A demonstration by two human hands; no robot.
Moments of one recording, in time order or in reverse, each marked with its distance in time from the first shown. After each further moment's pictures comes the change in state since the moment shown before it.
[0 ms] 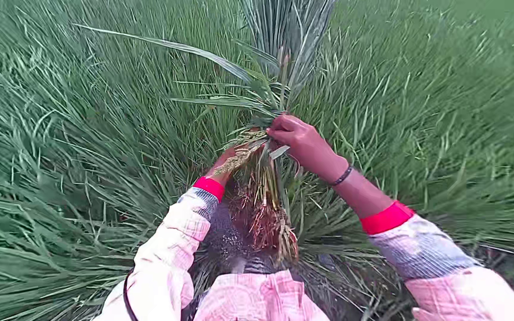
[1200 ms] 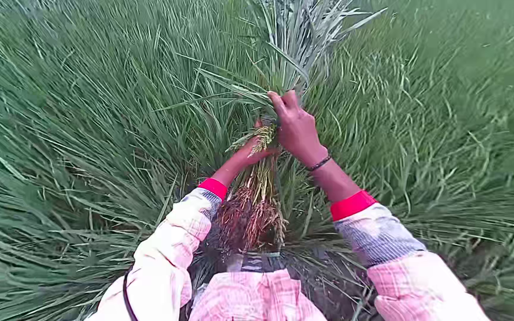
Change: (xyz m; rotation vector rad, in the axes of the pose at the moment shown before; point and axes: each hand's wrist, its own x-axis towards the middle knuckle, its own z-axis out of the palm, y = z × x) left_hand 0.061 0.016 0.048 -0.025 -0.465 0.231; right_hand 0.019 0.006 0.008 -0.287 0.043 0.435
